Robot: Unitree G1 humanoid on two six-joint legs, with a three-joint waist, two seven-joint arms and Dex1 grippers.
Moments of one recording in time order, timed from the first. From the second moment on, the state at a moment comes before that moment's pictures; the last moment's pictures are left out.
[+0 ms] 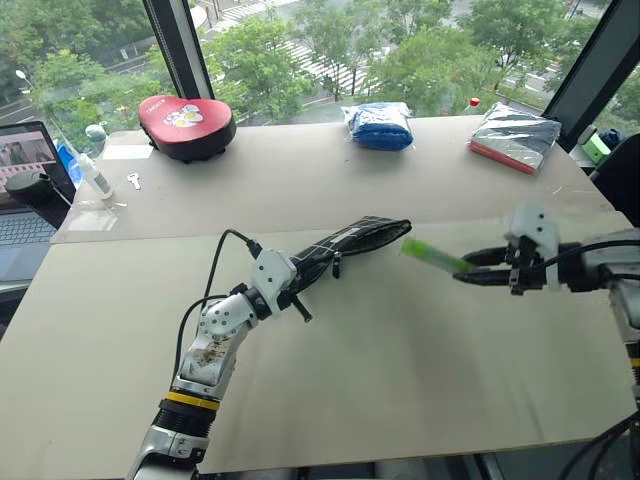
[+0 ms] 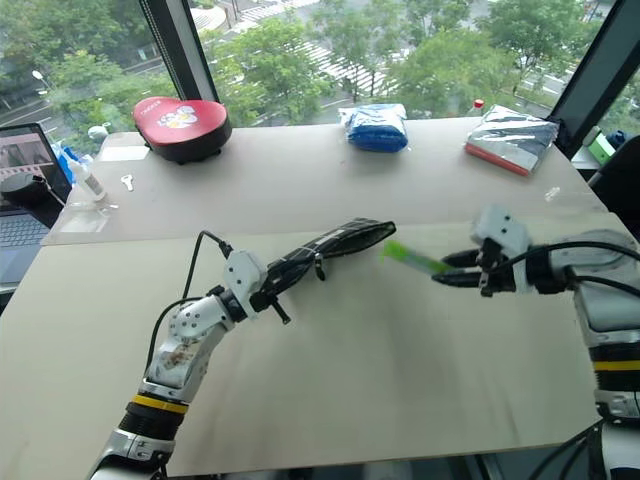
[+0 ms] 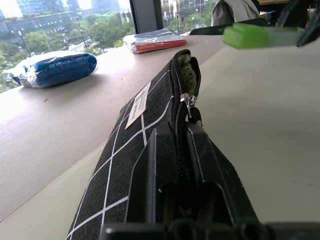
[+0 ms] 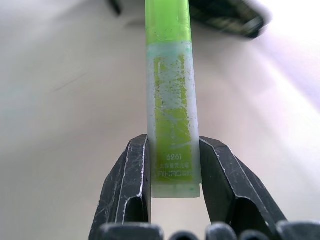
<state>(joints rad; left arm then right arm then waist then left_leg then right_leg) -0.29 0.26 -0.14 0.02 -0.16 -0.05 -0.69 -0.51 -0.95 -0.05 0.06 0.22 0.44 1.29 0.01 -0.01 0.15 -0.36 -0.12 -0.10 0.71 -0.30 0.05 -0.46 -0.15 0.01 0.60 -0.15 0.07</state>
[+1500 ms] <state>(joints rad) -0.30 0.25 -0.15 0.02 -0.16 -0.05 -0.70 -0.75 -0.91 0.20 0.23 0.10 0.40 1.35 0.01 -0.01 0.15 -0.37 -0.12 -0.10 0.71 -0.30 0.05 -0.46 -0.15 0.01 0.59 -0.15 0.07</state>
